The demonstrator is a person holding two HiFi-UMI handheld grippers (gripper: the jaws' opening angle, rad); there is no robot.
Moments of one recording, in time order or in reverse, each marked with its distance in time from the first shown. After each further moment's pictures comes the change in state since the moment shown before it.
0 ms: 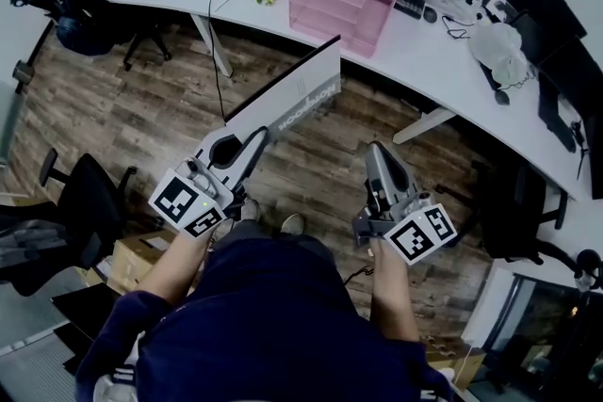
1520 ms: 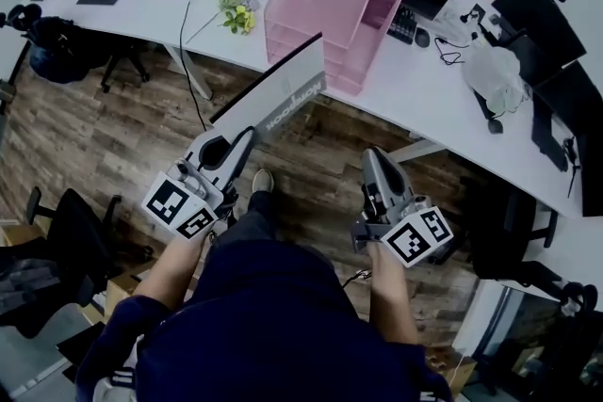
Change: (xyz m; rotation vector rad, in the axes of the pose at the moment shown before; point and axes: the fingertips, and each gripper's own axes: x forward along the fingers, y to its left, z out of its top) left arm 0.112 0.123 -0.004 -0.038 -0.019 0.007; right arm 0.109 -0.102 0.040 -0.010 0.027 -0.052
